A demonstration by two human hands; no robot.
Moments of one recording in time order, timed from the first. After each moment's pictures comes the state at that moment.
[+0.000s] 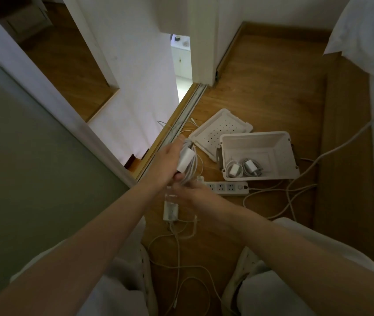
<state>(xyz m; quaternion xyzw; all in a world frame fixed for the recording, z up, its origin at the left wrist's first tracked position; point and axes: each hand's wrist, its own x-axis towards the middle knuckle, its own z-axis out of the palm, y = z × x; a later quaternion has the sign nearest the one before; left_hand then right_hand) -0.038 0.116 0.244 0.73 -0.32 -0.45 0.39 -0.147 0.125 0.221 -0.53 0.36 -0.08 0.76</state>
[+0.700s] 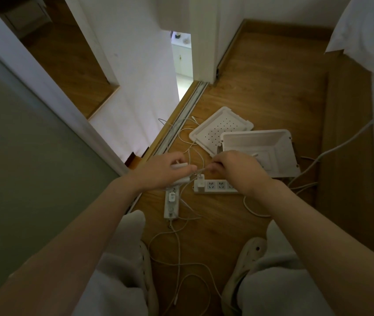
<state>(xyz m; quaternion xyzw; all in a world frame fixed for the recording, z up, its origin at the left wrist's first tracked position) -0.005 0.127 0.242 0.69 -0.61 -0.38 0.11 -0.191 0.060 0.227 -0.89 0.39 -0.04 0.25</state>
